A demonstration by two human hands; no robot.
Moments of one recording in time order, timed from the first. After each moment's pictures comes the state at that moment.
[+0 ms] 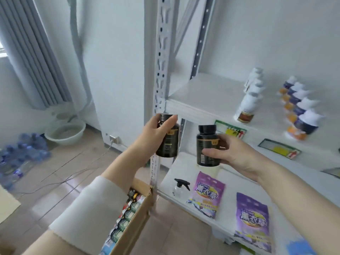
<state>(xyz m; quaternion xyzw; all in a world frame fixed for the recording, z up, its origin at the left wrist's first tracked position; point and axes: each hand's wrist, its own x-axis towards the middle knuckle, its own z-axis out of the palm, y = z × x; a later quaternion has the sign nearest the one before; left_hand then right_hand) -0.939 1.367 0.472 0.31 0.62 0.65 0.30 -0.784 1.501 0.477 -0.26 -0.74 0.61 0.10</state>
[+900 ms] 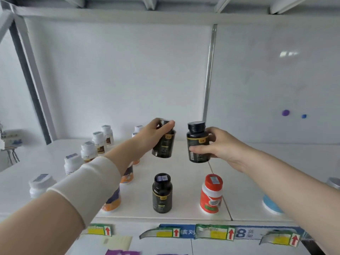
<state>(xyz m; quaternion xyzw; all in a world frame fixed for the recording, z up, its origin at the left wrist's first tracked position) -0.662 1.767 0.607 0.56 0.59 0.48 0.33 -0.465 1.795 0.613 -0.41 -0.73 0.45 0.32</state>
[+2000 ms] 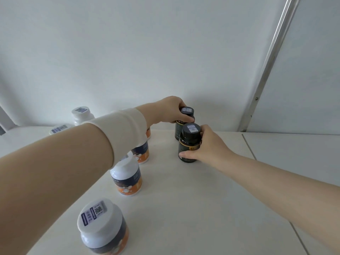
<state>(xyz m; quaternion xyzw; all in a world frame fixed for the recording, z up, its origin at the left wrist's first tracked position) -0.761 2.025 0.558 0.66 0.68 0.21 0.26 -0.614 1.998 0.504 -0.49 -0.76 0.36 0.23</state>
